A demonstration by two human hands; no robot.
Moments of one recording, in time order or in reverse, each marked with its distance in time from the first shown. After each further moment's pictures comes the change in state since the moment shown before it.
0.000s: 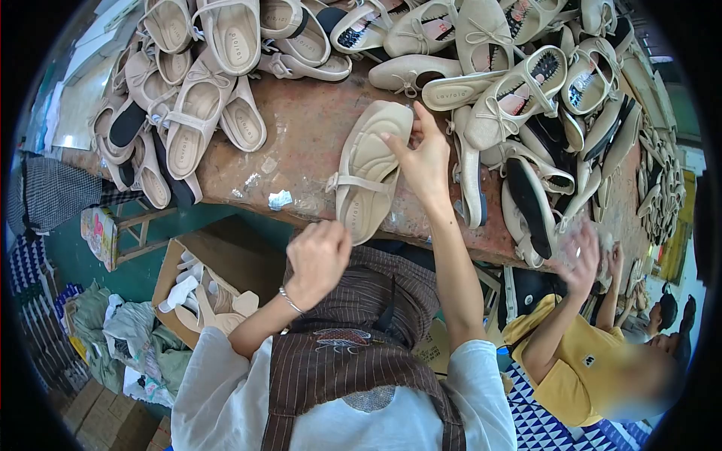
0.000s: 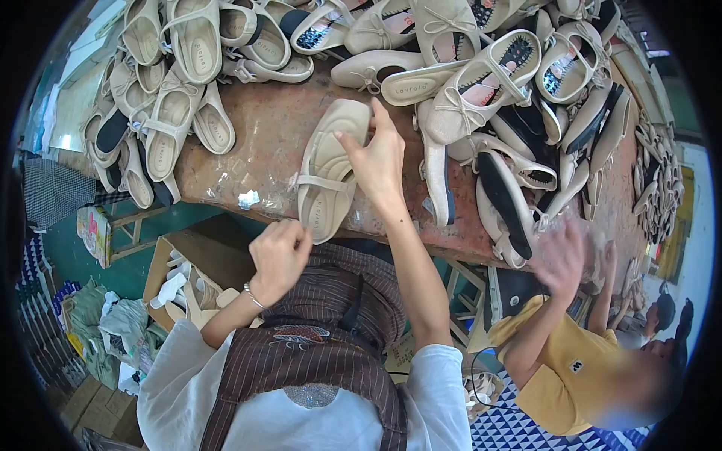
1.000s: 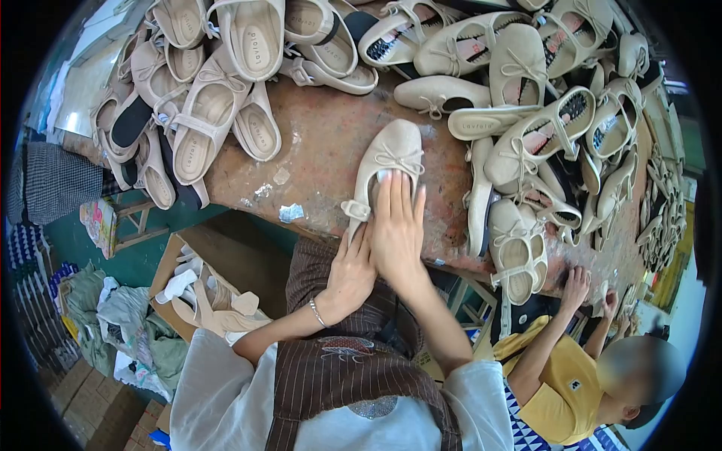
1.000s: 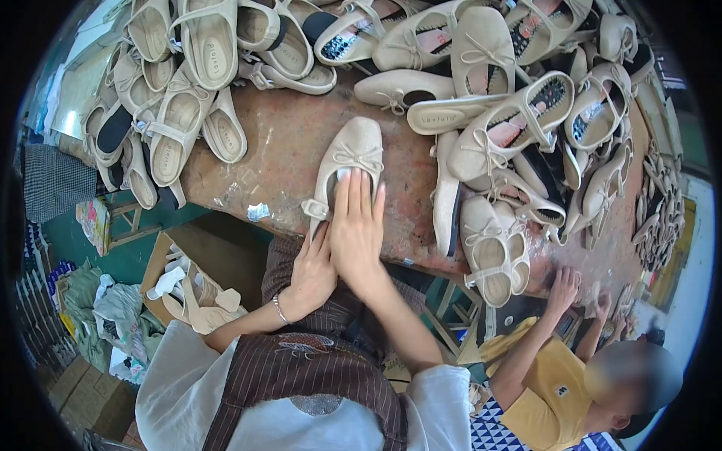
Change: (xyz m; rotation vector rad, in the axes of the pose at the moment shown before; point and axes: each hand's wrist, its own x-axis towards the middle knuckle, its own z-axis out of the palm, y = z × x) left_hand -0.013 -0.006 0.052 0.193 -0.276 0.218; right_hand -0.069 0.037 0.048 -0.808 -0.108 -0.490
